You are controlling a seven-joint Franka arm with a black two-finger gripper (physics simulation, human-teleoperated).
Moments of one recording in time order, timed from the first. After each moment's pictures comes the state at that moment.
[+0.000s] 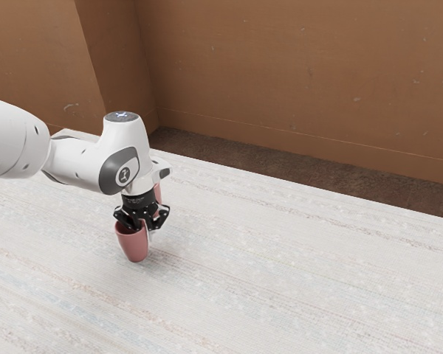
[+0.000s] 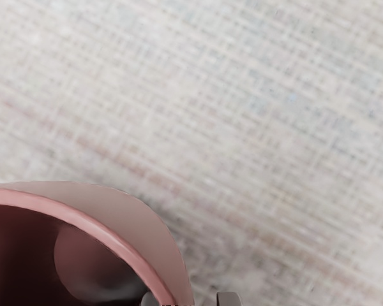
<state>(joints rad) -0.37 0.24 0.41 -2.13 -0.07 2.33 -0.41</state>
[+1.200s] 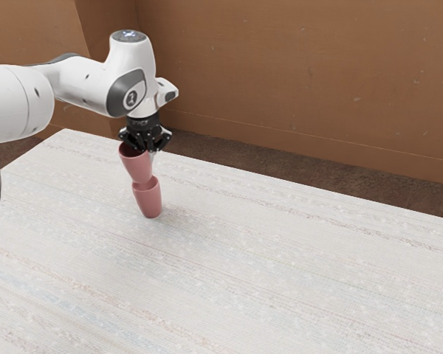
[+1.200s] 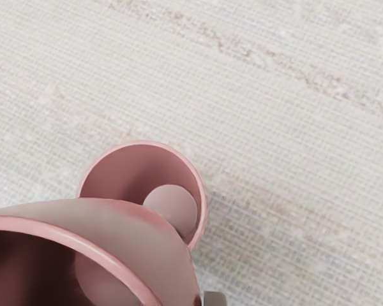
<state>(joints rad) -0.28 0.35 0.38 -1.62 0.06 2.08 -0.40</state>
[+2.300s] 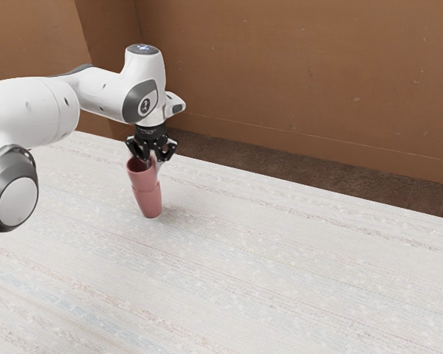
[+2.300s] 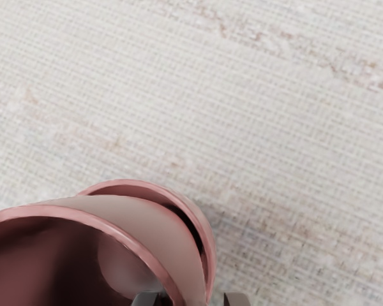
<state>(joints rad) -0.17 0.54 0.30 -1.44 0.03 2.01 -0.32</state>
